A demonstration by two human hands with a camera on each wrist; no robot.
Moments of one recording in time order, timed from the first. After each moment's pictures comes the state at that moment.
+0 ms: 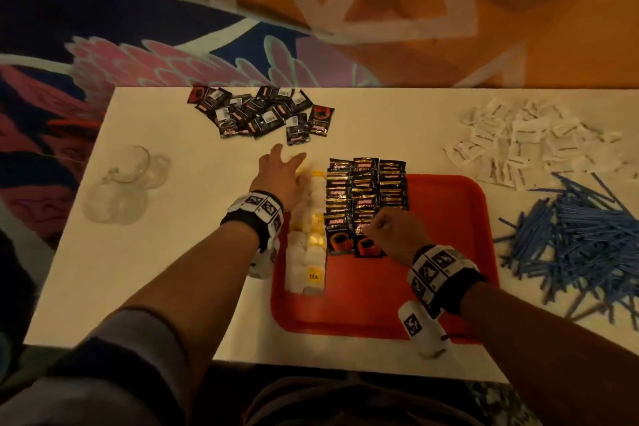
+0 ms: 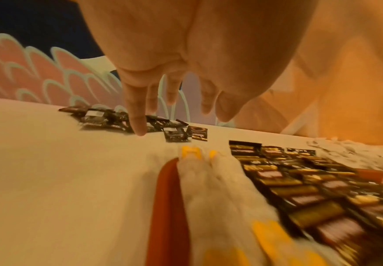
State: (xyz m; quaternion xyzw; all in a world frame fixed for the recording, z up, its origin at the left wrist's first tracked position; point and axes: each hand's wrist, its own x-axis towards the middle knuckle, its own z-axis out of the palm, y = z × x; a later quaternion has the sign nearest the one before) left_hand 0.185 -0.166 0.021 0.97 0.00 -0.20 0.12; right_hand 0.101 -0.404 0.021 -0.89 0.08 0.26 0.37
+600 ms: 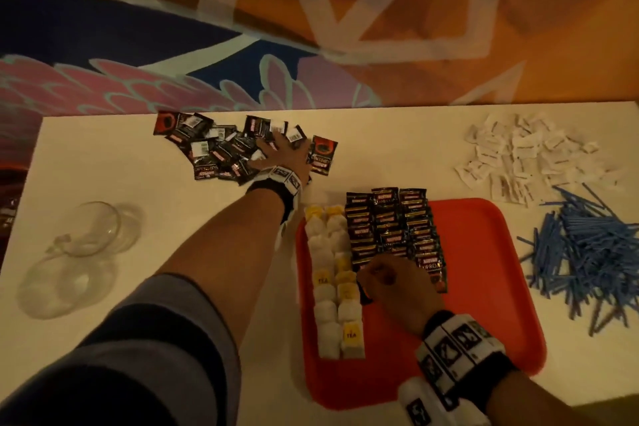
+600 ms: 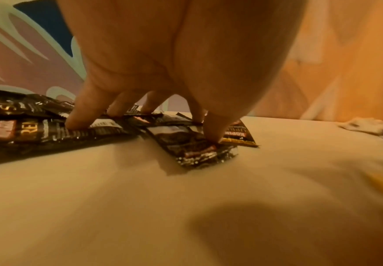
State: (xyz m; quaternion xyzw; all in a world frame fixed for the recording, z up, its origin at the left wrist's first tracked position) left_hand 0.337 -0.154 -0.040 0.95 -0.04 -0.31 0.07; right_hand 0.102 -0.311 0.041 -0.86 0.19 0.24 0.41
